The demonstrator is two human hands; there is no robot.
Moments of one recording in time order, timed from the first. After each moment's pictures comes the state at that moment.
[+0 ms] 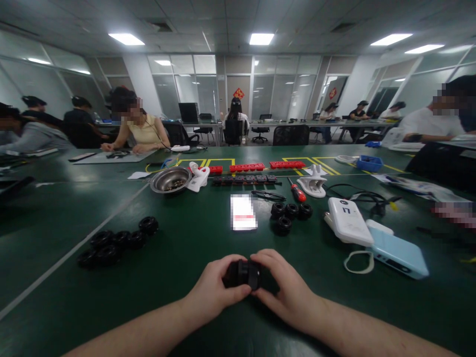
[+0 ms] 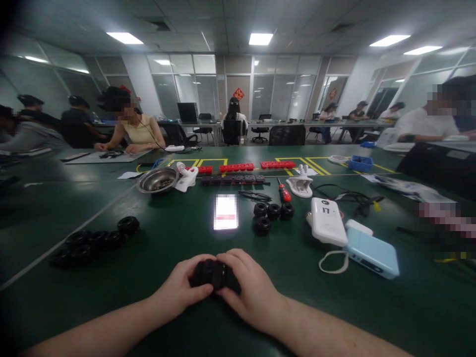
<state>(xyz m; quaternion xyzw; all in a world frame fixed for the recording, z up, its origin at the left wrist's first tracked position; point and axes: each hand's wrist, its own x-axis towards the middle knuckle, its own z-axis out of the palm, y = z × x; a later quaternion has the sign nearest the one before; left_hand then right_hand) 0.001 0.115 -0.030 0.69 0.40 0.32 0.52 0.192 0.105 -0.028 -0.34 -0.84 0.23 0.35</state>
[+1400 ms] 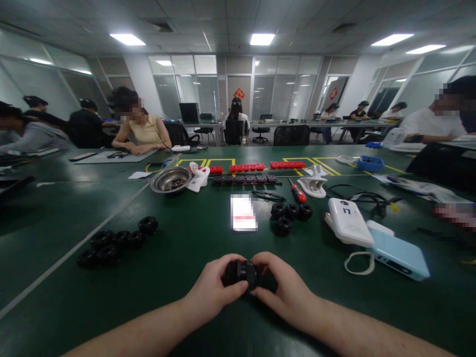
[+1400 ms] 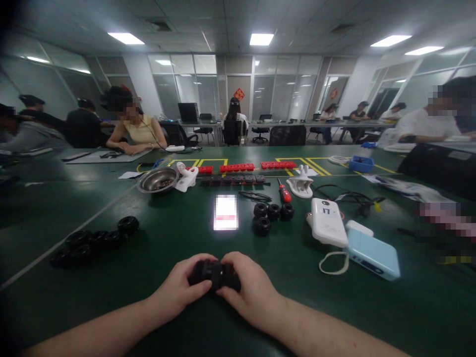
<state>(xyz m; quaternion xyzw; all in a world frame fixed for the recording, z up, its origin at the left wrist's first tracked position) 0.002 0.113 -0.024 0.67 0.43 0.32 0.51 0.190 0.105 -0.026 -0.42 -0.80 0.30 0.30</state>
